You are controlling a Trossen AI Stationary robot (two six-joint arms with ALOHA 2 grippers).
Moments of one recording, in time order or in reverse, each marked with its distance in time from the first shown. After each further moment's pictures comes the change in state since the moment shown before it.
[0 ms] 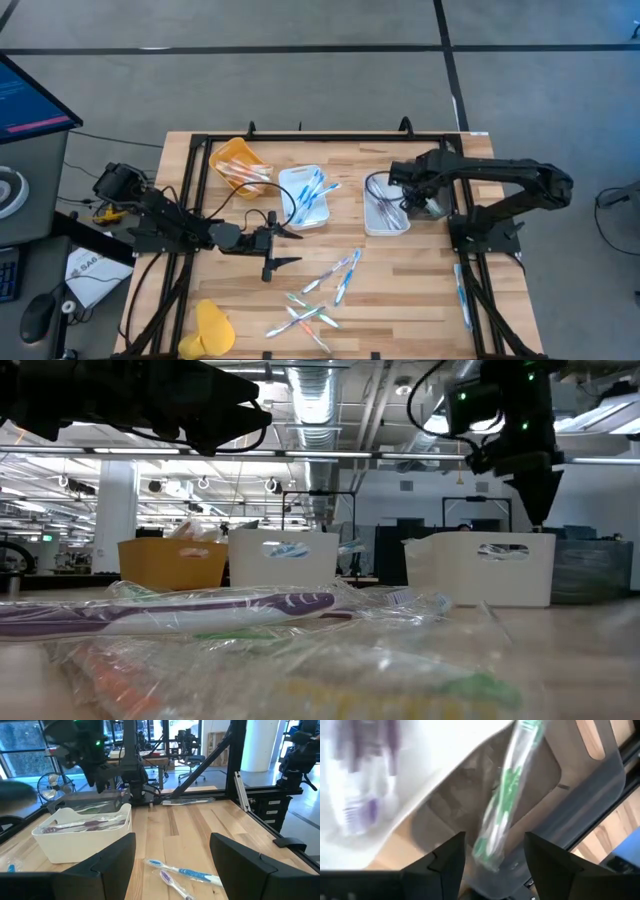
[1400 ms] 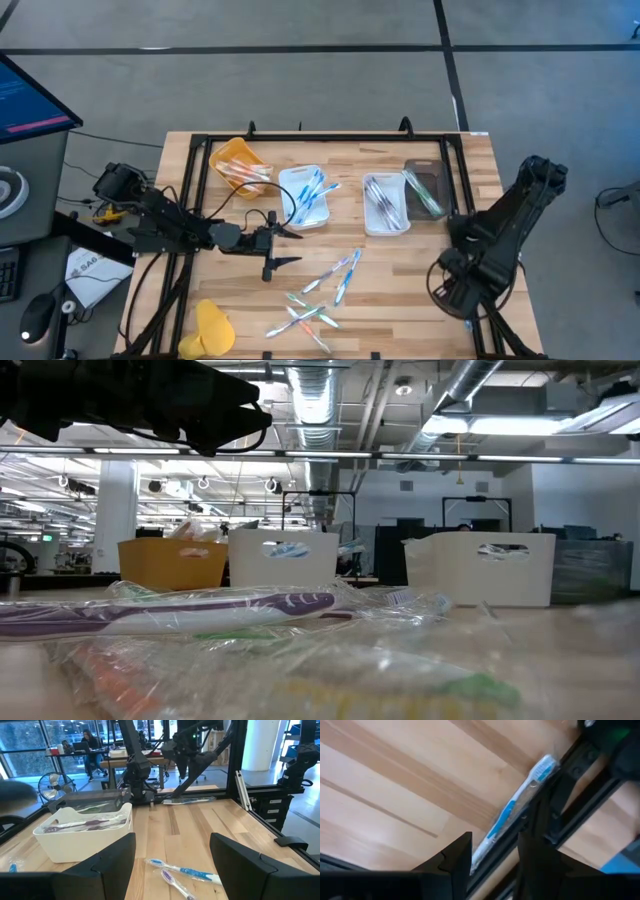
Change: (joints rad) left arm 0.003 0.000 0.000 -0.004 0.000 0.004; right arm 1.256 0.002 -0.018 0.083 -0.379 1.469
